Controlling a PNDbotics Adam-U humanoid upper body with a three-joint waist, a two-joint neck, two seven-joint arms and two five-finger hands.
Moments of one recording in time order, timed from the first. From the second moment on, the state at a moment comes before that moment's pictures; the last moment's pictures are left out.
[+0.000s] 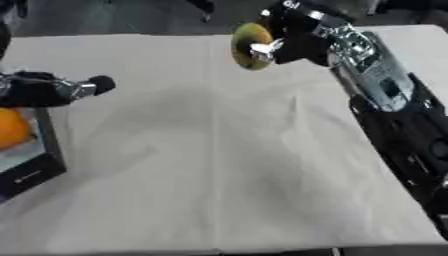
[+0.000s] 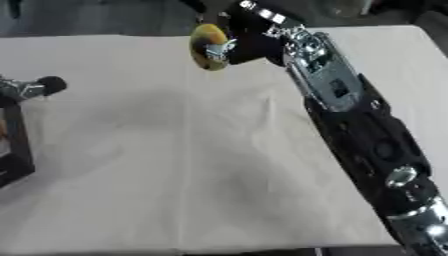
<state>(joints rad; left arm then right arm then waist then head) -0.58 0.55 -0.14 -1.78 -0.59 -0.30 0.22 -0.95 -0.32 0.25 -1.41 -0.15 0.22 0.35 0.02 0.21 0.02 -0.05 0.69</state>
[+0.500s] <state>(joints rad) -0.58 0.55 -0.18 -1.81 -0.76 -0.33 0.36 -0.89 -0.27 0.28 -1.59 -0.08 0.17 0.25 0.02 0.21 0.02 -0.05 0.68</state>
